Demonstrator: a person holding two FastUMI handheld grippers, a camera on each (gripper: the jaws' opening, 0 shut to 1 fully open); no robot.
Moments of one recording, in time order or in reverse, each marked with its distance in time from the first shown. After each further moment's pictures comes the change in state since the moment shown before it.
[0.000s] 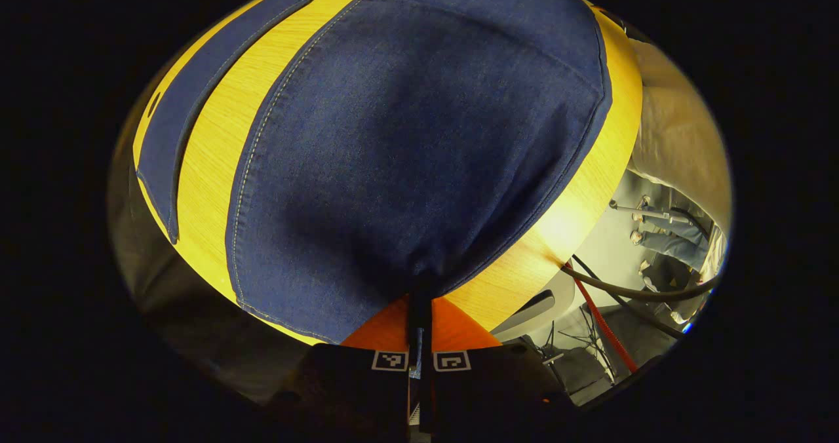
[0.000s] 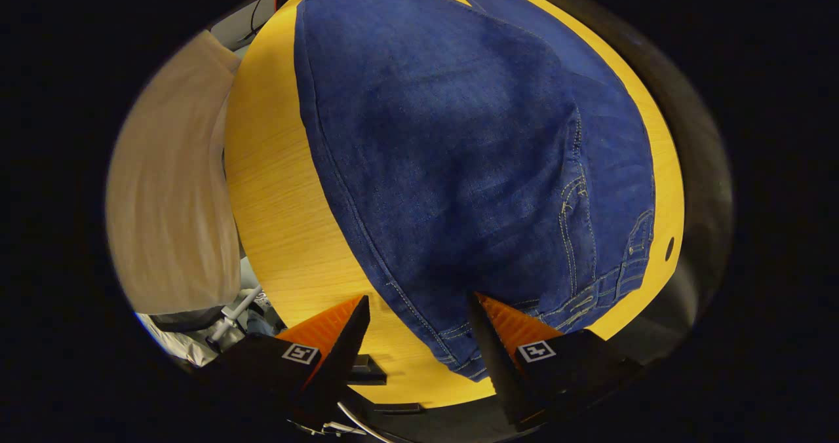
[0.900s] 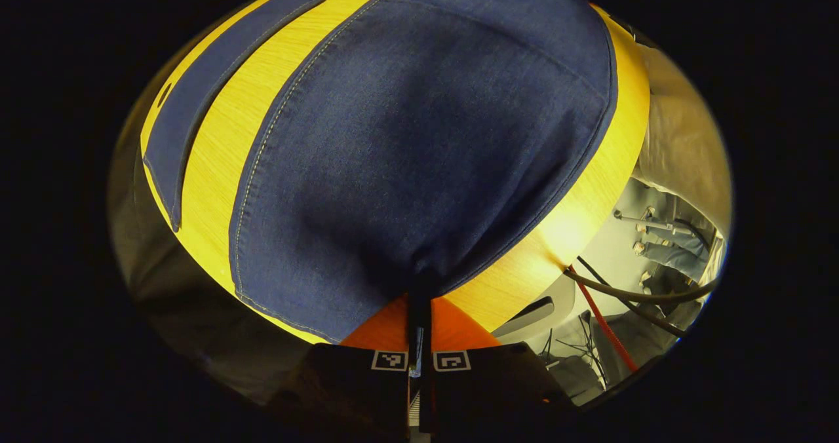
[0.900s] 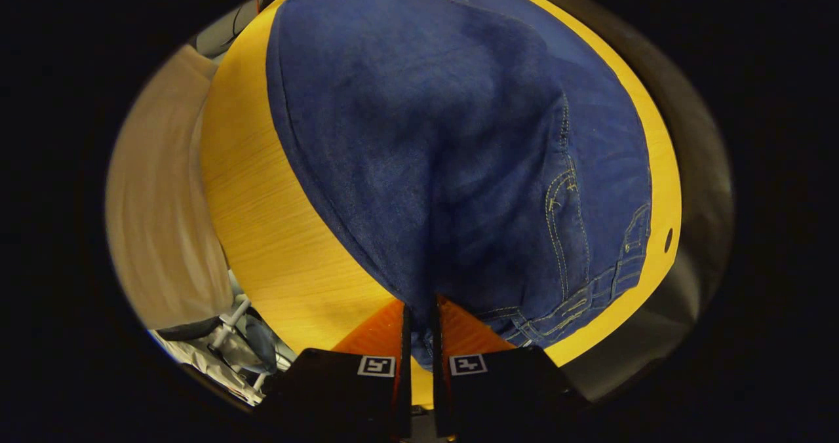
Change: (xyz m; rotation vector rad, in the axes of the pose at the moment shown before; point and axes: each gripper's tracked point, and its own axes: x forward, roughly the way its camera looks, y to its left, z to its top) left arm 0.000 0.002 -0.001 -0.027 -0.019 0.013; right arm 0.005 -0.020 0.003 0.099 0.011 -0.039
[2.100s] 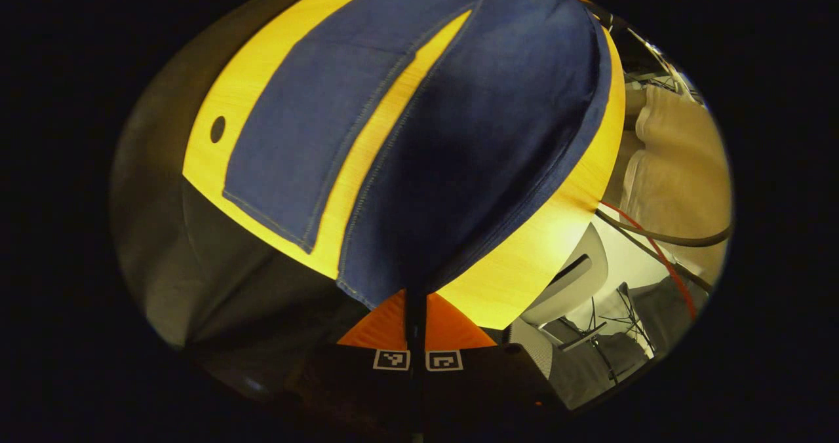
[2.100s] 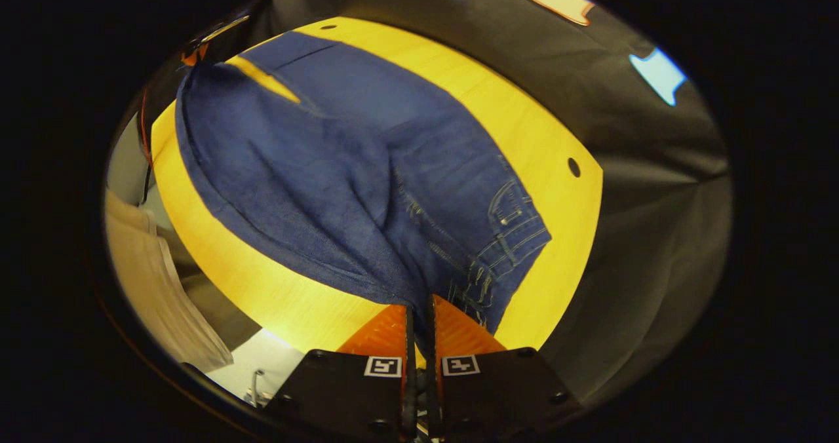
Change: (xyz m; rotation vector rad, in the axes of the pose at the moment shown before) left arm -0.129 0.077 0.005 0.157 -0.035 0.127; right arm -0.120 -0.087 0.045 0.630 -0.211 -0.232
